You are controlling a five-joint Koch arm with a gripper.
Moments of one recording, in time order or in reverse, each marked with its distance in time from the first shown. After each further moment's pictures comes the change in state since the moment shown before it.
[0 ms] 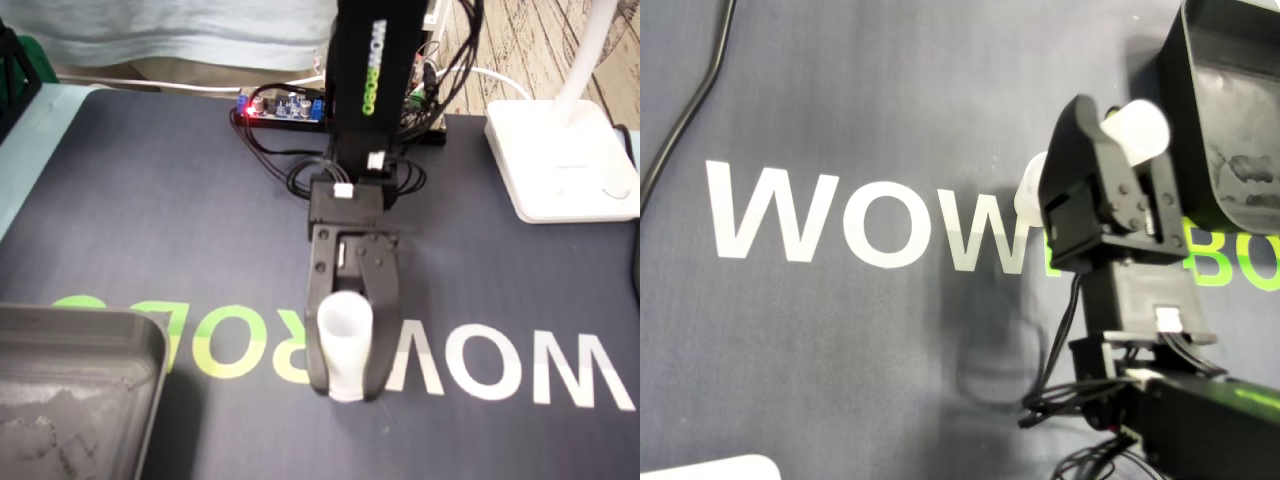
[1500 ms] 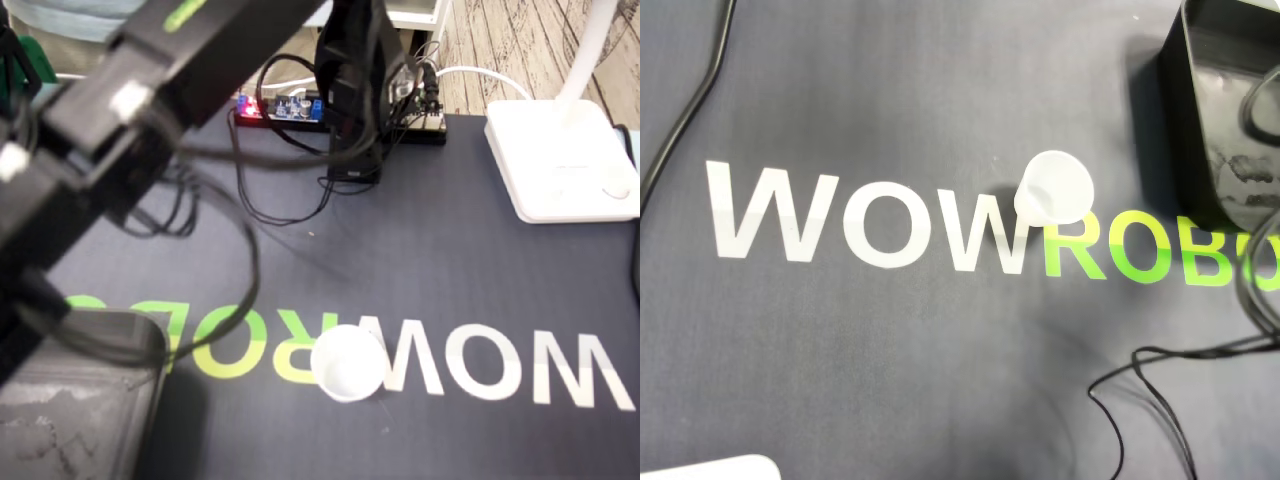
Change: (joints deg) arm 34.6 -16.4 -73.1 70.9 104.9
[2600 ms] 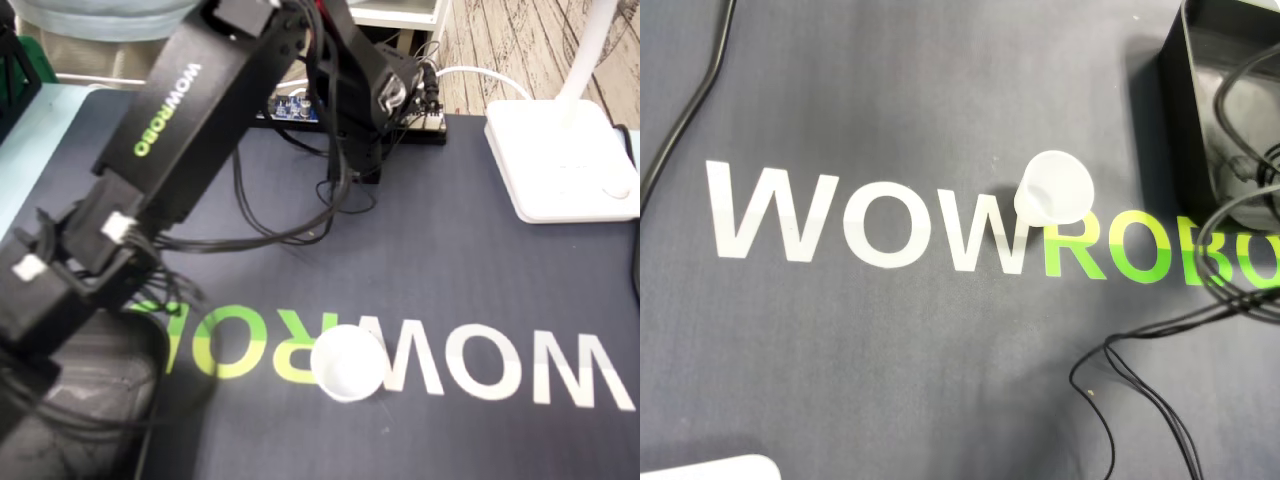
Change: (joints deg) arm -1.2 -9.0 3.8 -21.8 19.9
